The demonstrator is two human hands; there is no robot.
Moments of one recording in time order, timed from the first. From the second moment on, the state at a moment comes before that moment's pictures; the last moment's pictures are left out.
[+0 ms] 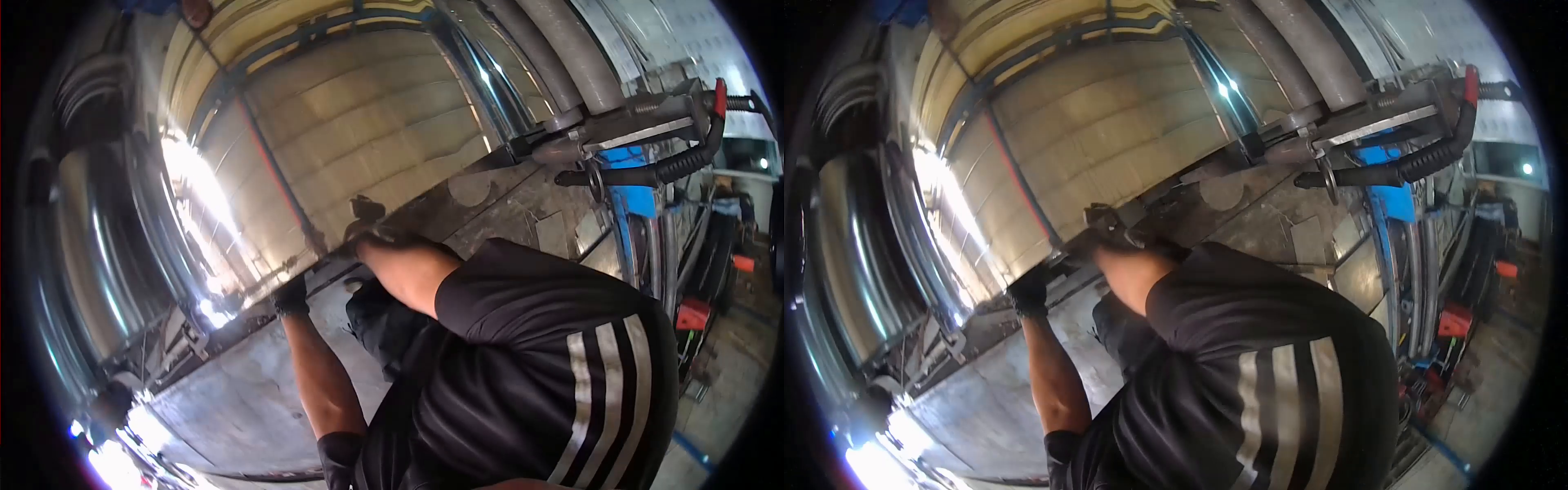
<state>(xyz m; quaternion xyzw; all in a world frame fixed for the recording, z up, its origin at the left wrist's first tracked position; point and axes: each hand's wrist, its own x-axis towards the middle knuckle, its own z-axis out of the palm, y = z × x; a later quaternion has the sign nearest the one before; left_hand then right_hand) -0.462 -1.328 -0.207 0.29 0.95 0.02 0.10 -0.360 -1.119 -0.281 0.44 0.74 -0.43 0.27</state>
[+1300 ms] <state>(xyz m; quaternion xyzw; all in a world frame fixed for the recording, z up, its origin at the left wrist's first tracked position) -0.461 -1.386 -0.266 0.24 0.82 0.48 0.19 -0.387 -1.154 -0.254 0.08 0.98 -0.10 -0.15</state>
